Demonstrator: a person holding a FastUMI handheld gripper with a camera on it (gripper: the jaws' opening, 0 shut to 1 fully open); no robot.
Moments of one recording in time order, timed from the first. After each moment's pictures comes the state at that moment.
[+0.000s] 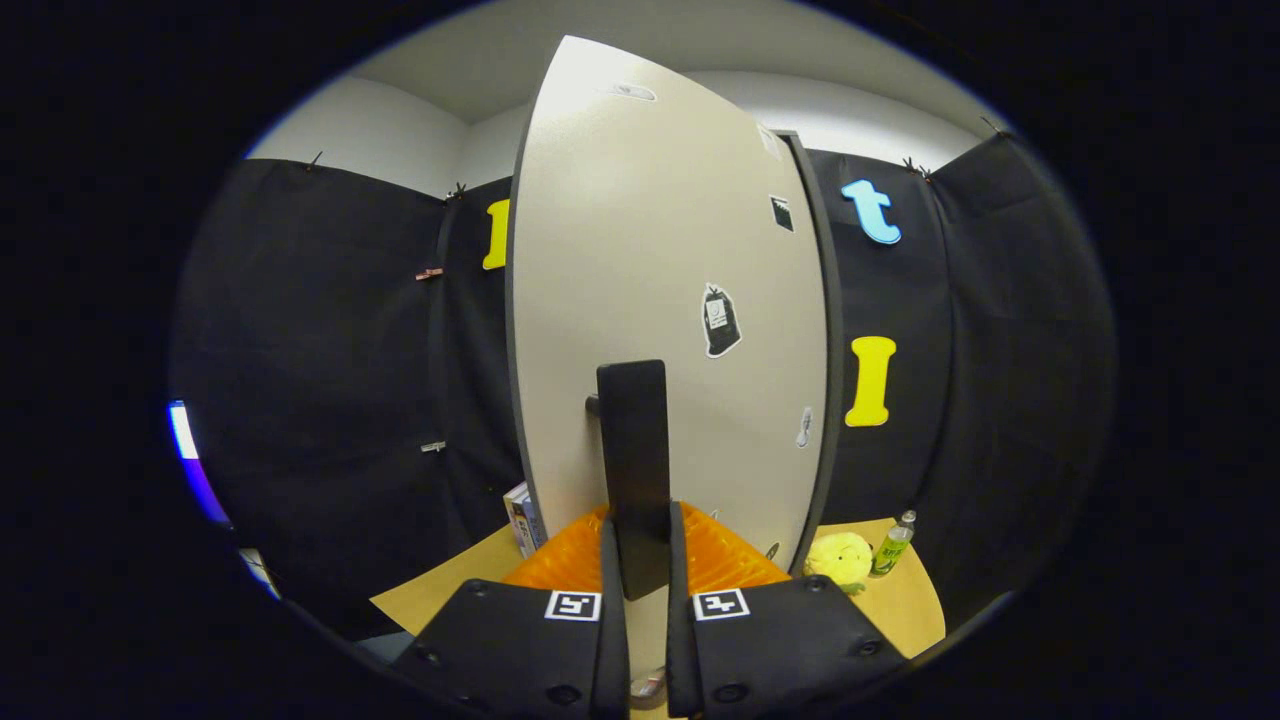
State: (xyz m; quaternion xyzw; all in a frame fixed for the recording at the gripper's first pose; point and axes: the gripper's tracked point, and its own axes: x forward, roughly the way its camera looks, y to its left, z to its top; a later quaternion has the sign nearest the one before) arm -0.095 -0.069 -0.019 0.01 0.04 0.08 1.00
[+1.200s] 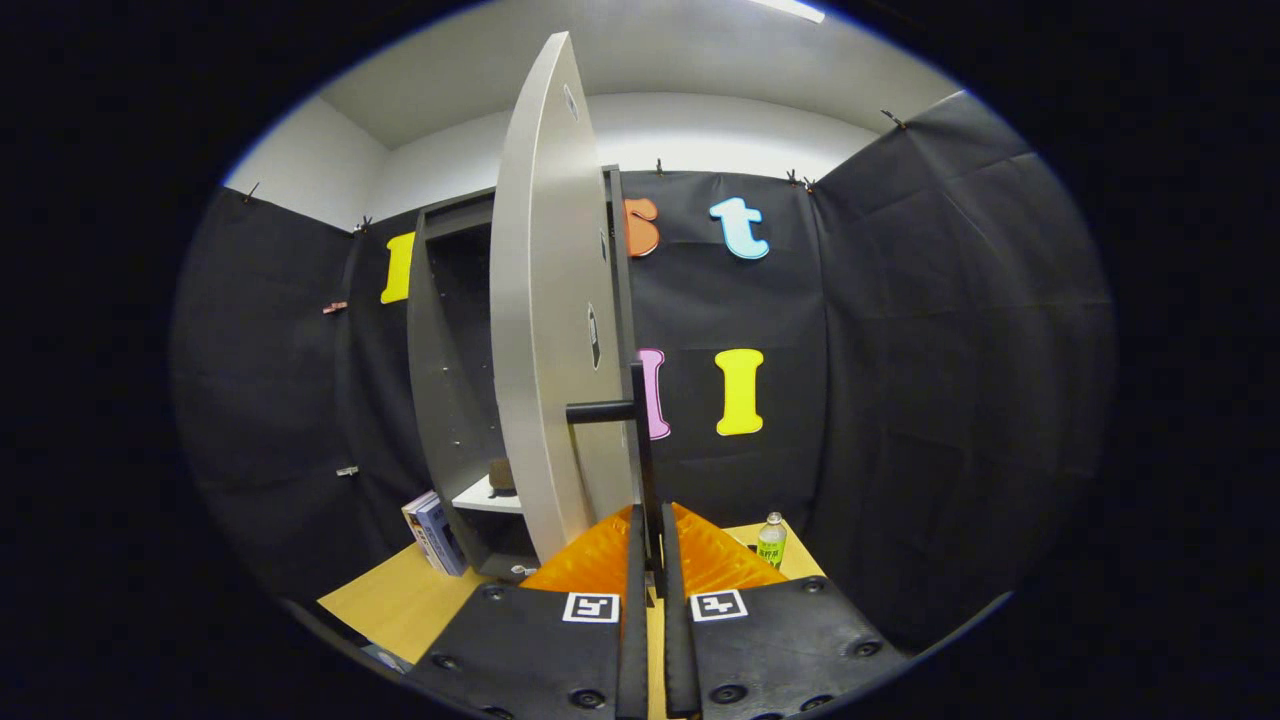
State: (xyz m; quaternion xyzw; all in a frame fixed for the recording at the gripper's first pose) arm -0.133 -0.232 -0.008 0.03 0.00 -0.04 1.00
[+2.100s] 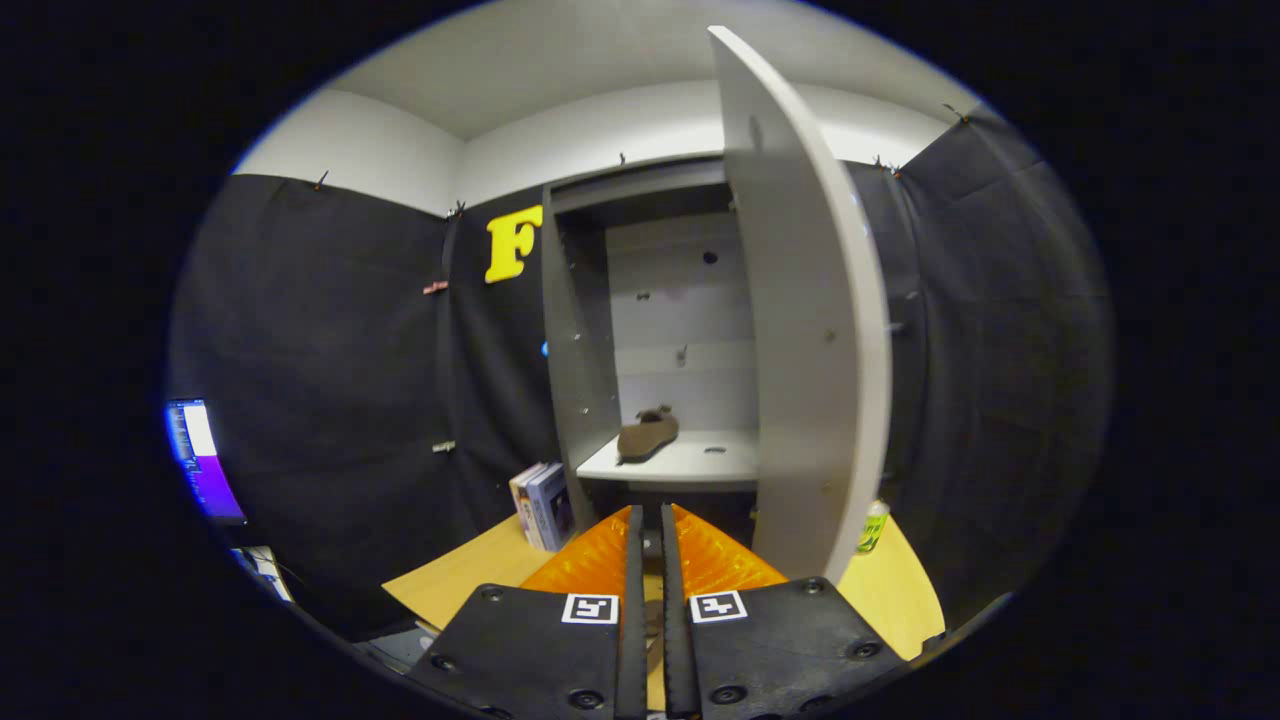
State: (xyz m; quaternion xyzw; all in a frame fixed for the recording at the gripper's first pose) arm -0.161 -0.066 -0.078 0.03 0.07 0.11 0.99
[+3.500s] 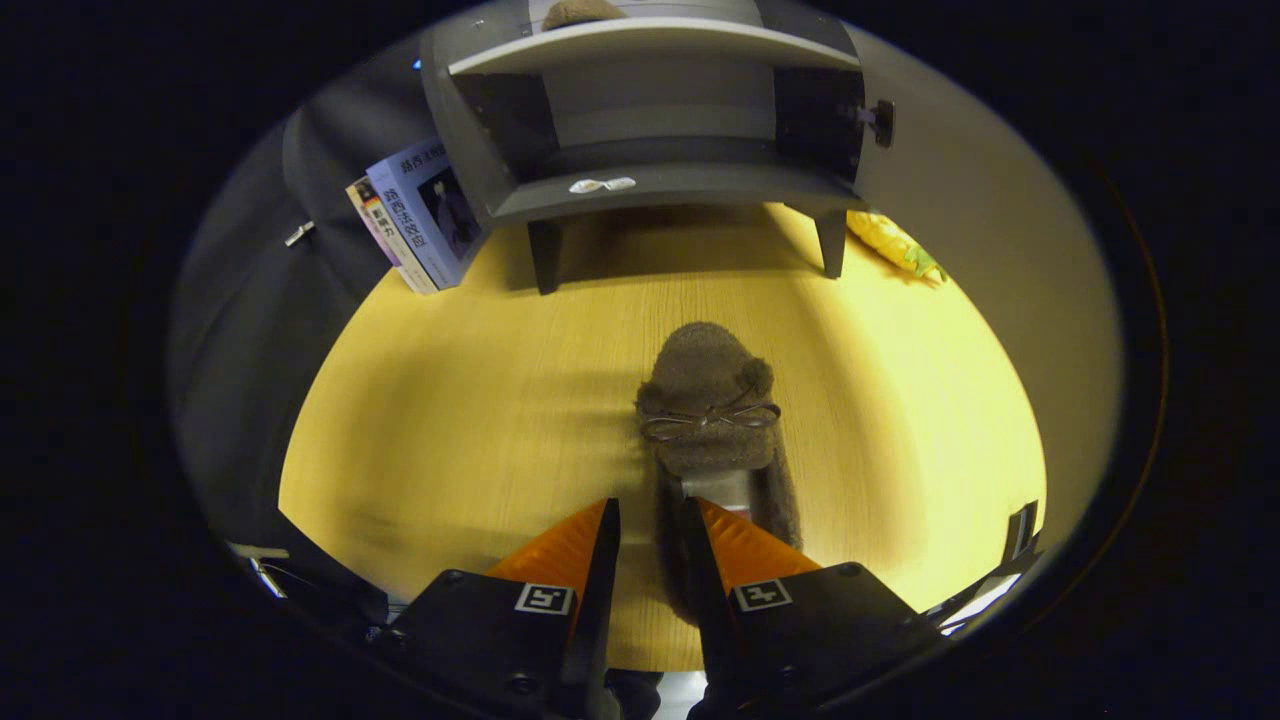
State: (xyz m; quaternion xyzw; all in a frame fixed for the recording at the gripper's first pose) arm -0.043 -0.008 -0.496 0.04 0.47 -0.04 0.88
